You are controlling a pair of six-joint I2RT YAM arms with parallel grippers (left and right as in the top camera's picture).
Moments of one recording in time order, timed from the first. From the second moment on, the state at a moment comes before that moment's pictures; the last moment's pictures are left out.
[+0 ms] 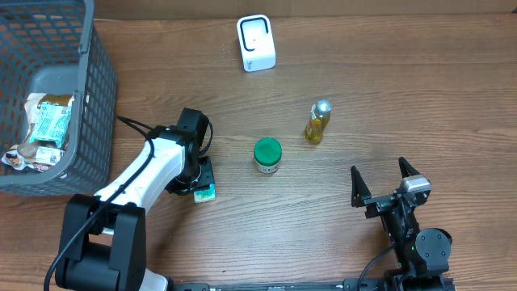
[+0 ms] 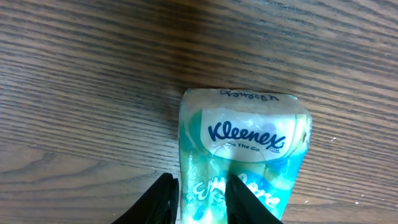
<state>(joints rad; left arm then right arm) -0.25 1.68 0.98 -0.90 -0.01 -0.48 0.08 0.01 0.02 -0.02 -0.12 0.06</state>
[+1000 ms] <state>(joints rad) -0.25 1.69 1.11 -0.95 -0.16 -0.39 0.08 0.01 0.02 -0.02 -0.12 0.06</state>
